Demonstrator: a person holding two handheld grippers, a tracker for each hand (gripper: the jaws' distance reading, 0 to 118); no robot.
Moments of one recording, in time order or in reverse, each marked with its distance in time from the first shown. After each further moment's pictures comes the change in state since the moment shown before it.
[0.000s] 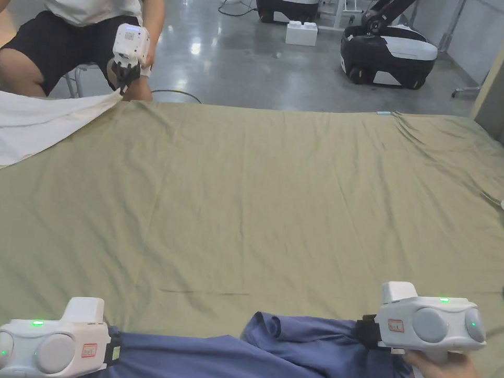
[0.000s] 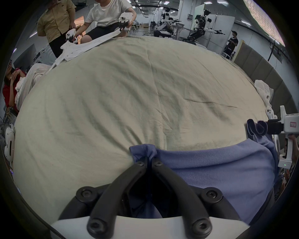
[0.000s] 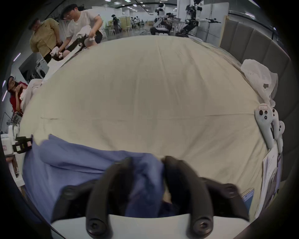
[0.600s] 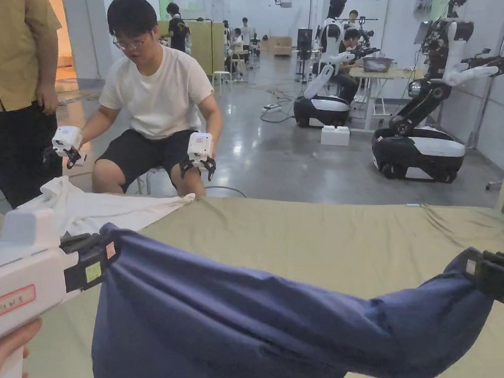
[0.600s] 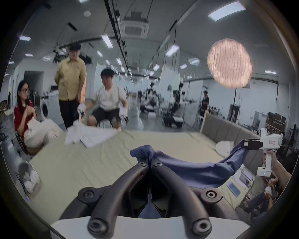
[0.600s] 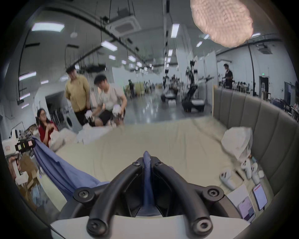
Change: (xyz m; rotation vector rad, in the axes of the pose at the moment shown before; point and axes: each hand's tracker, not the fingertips) left arm -0.046 0.012 0.380 0.818 -0.141 -0.026; right arm -0.016 0.015 0.336 0.745 0.115 -0.022
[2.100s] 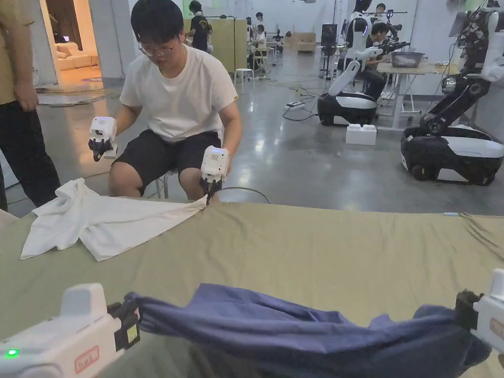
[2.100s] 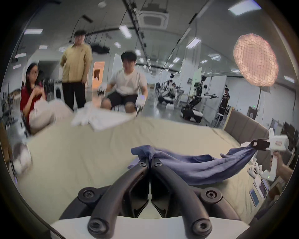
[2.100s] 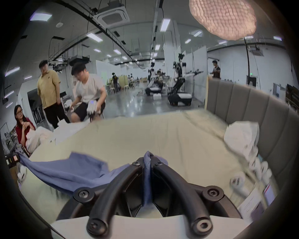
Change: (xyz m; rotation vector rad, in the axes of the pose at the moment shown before) left arm -0.046 -0.145 -0.146 -0.194 0.171 0.150; right arm 0.026 -0.108 -0.200 -0.170 -0.168 -0.010
